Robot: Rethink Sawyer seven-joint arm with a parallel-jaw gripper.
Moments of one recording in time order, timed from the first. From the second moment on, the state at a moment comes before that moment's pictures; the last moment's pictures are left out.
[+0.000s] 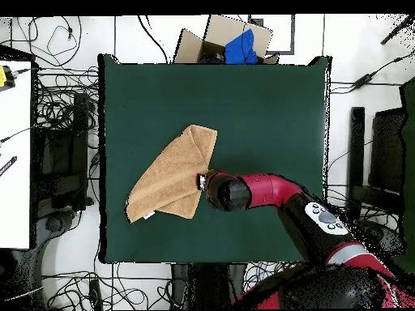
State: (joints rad) arm -0.71 -0.41 0.49 1.81 -0.58 0.33 1.72
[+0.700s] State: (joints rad) arm -0.68 -0.40 0.47 1.81 -0.60 0.32 1.72
